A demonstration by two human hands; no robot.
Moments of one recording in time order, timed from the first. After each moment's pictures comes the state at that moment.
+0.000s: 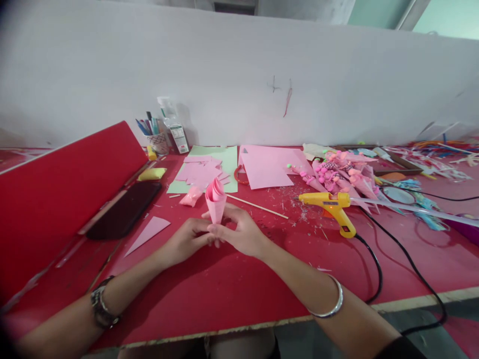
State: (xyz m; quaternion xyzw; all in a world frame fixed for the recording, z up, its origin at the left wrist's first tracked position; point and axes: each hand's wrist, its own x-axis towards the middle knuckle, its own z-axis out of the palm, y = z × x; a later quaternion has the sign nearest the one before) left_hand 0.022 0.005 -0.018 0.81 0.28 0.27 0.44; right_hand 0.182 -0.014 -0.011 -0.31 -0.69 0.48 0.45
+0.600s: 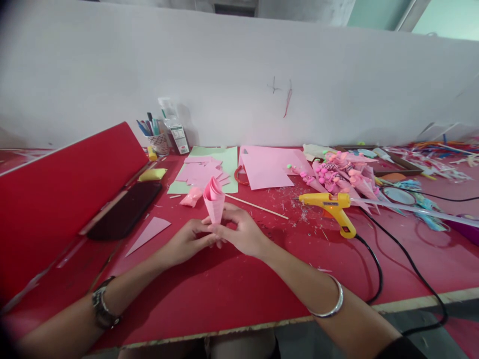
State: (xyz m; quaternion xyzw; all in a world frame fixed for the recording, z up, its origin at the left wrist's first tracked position) left_hand 0.023 0.001 -0.012 0.80 0.28 0.27 0.46; right_hand 0.182 -0.014 -0.007 -0.33 -0.71 0.44 0.44
